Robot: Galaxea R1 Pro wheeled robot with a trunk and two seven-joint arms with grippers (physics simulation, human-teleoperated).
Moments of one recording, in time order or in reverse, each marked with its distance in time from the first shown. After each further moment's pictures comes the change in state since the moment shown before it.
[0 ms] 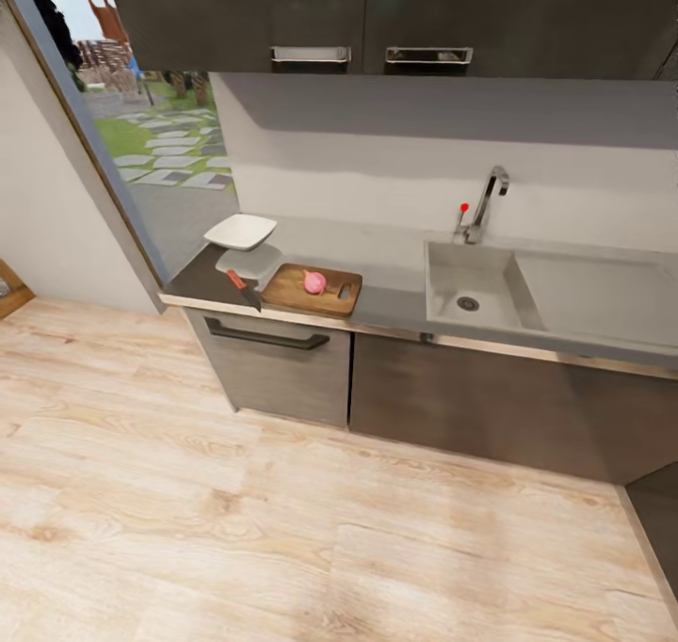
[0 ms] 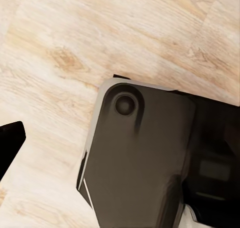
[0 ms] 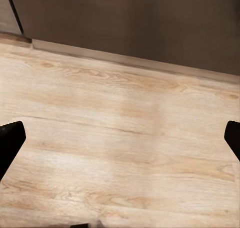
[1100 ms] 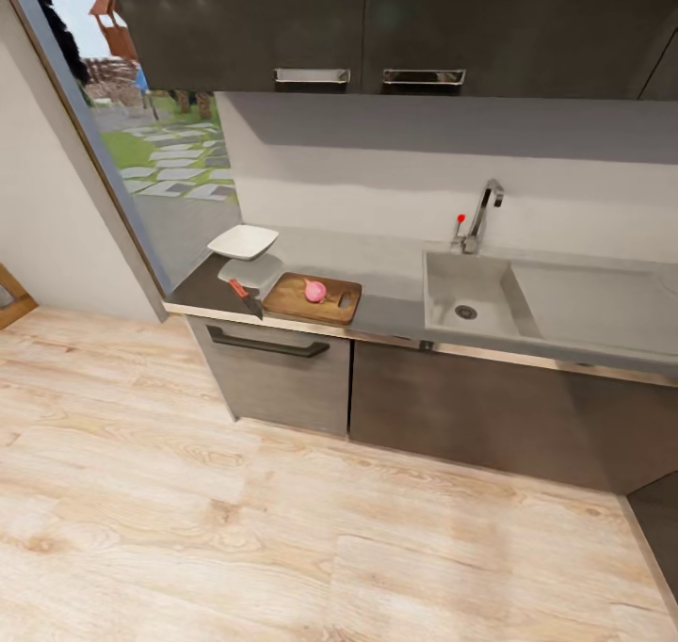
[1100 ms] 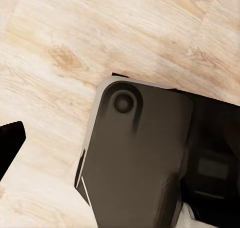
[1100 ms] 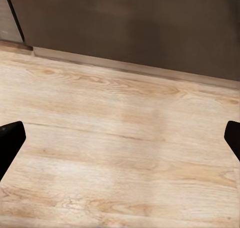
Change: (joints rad) left arm 0.000 -0.002 0.000 0.034 0.000 0.001 0.000; right arm 0.000 0.000 0.000 0.007 0.000 0.000 0.000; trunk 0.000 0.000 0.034
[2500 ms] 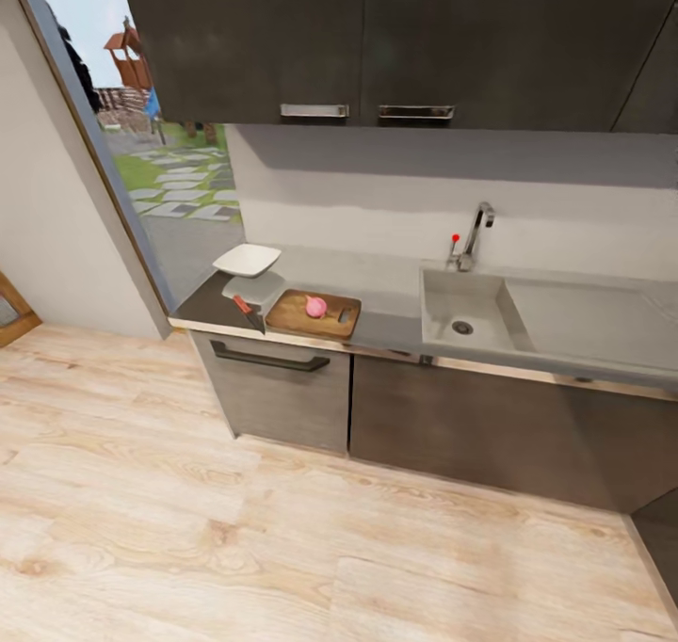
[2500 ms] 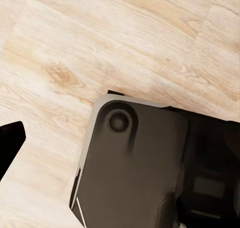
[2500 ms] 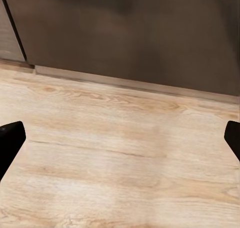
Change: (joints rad) left arm 0.000 0.002 0.000 0.000 0.000 -0.002 -0.002; right arm 0.000 0.000 0.000 0.002 -0.001 -0.008 0.000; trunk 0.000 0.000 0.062
